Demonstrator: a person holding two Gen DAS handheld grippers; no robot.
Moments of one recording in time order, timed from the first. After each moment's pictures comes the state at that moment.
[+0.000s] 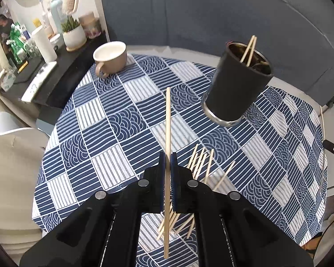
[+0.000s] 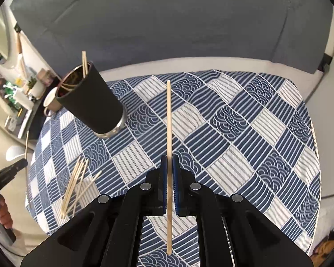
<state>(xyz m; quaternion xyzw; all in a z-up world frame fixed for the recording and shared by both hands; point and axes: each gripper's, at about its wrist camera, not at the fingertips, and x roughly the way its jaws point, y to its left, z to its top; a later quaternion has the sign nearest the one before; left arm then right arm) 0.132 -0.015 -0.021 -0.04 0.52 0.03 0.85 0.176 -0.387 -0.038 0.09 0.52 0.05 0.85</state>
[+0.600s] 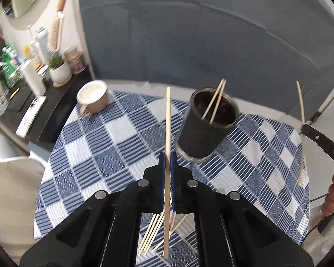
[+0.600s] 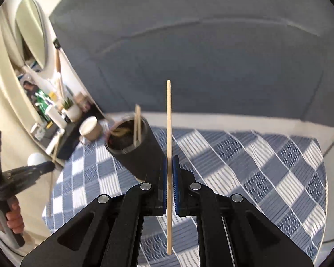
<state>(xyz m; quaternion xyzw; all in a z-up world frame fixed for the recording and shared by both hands) 0.176 -0.042 0.049 -0.05 0.47 -0.02 0.88 0.221 -0.340 0.043 0.09 0.41 0.15 0.90</state>
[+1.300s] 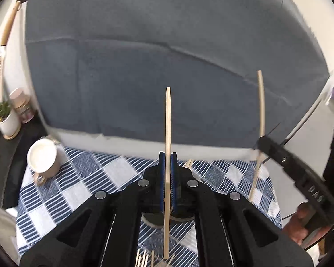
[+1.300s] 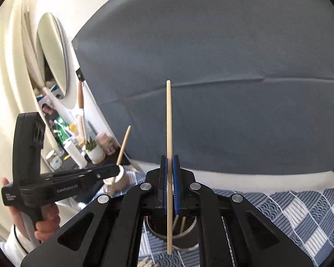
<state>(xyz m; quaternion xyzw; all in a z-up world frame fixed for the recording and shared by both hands) 0.304 -0.042 0.080 -0.11 0.39 -0.16 0.90 0.305 -0.258 0.087 0.11 0.30 0.20 0.93</state>
